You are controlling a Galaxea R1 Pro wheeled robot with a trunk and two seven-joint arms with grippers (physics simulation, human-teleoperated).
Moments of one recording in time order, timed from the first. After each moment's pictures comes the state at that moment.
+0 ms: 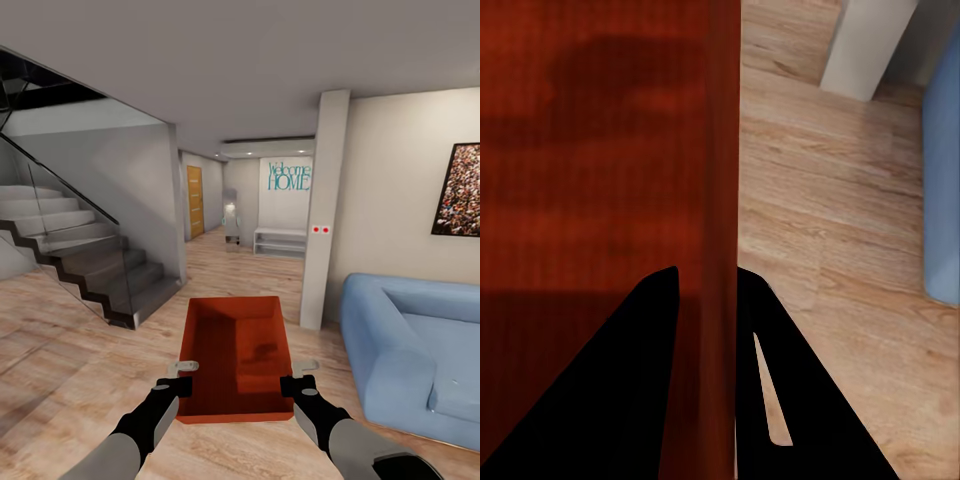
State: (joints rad) left arm -0.61 -0.09 -0.05 -0.44 0.07 0.20 0.18; right arm -0.73 0.13 0.09 -0.15 0.01 -0.04 -0.18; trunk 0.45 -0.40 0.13
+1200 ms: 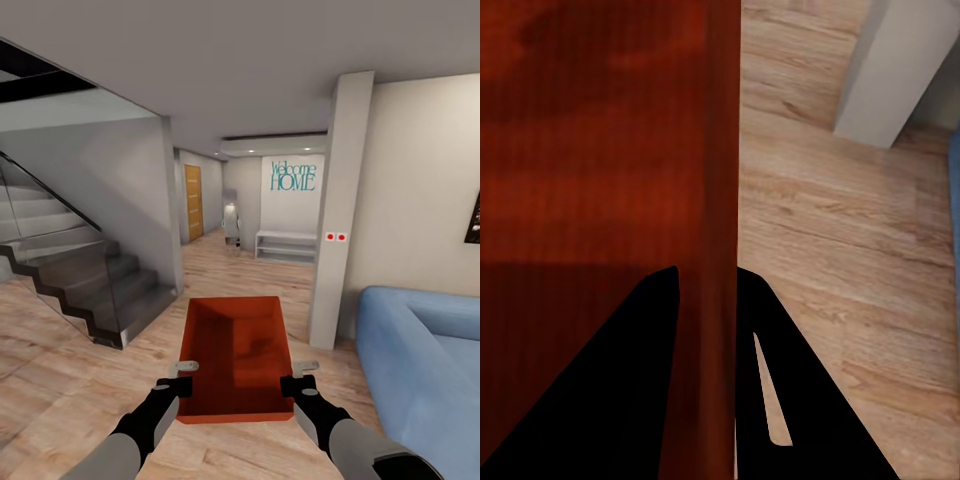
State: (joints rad) left arm -0.61 -0.10 -0.05 -0.44 0.07 0.20 0.18; right arm -0.73 0.13 0.09 -0.15 0.01 -0.04 -0.18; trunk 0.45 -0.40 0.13
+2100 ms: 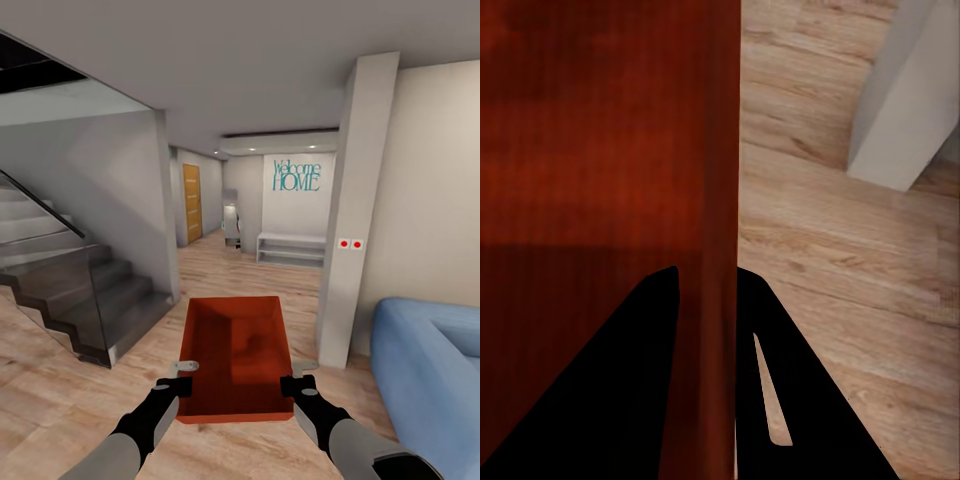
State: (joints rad) left arm -0.61 -0.09 -0.05 -0.44 0.07 0.20 0.18; right arm -0.73 0.13 0.09 -0.15 0.01 -0.04 -0.18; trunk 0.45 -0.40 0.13
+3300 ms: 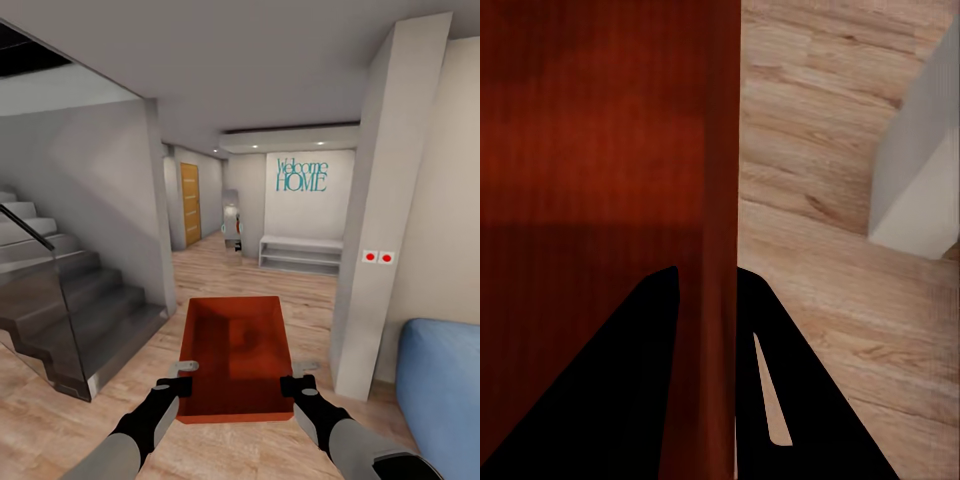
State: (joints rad) left arm -0.61 -0.10 -0.05 -0.44 0.07 0.20 0.18; right arm -0.73 0.13 0.09 -0.15 0.01 -0.04 -0.18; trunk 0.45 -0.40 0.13
